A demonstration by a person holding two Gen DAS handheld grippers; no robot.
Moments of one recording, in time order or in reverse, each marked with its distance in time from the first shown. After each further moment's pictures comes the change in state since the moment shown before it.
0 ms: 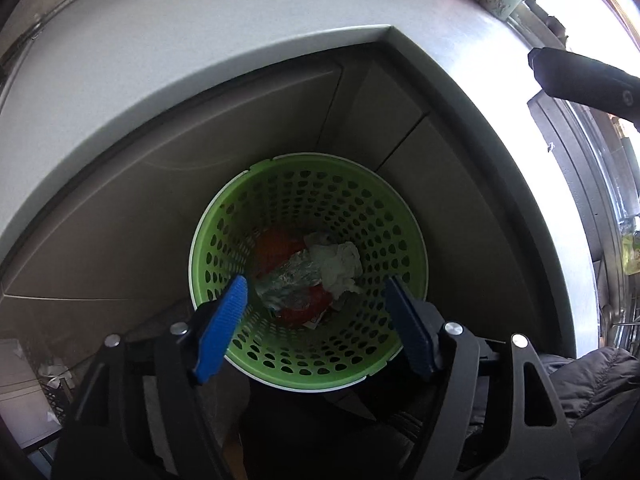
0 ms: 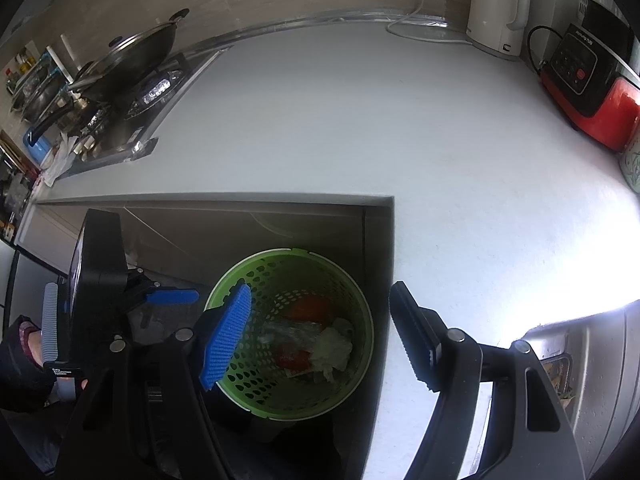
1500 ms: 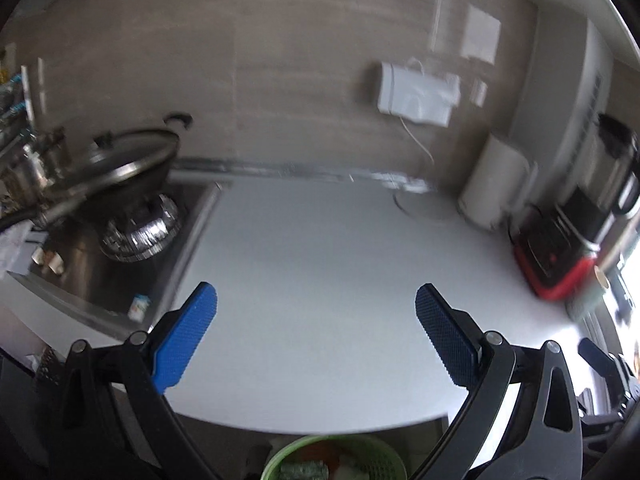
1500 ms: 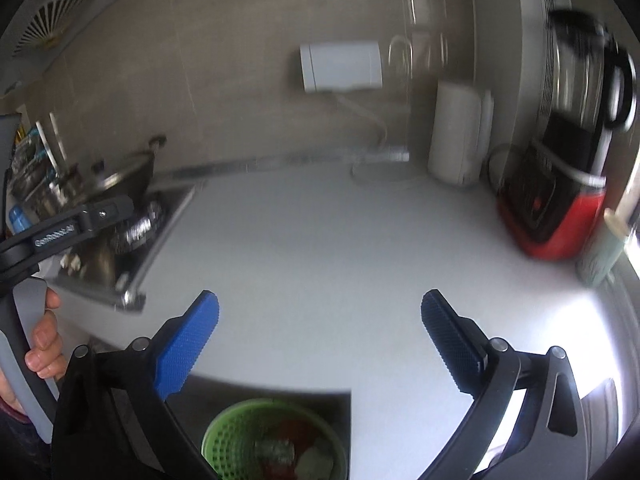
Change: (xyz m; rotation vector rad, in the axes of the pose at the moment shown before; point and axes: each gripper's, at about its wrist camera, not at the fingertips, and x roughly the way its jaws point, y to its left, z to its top) left arm -0.239 0.062 0.152 -0.485 -0.679 0.395; right arm -0.084 -0.007 0.123 0.037 -0.405 -0.105
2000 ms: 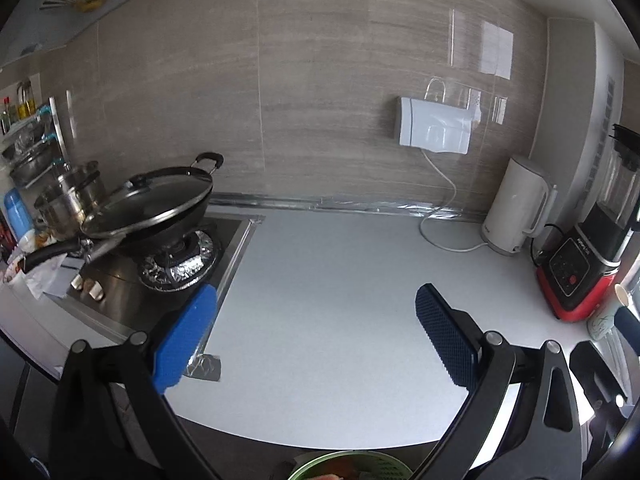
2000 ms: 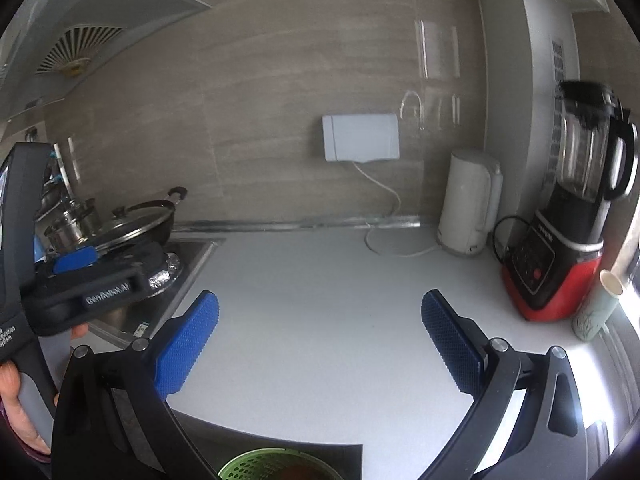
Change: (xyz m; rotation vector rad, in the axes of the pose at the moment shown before) left arm -0.031 -0.014 0.024 0.035 -0.074 0.115; right arm -0.038 0.026 0.049 -0.050 -0.170 0.024
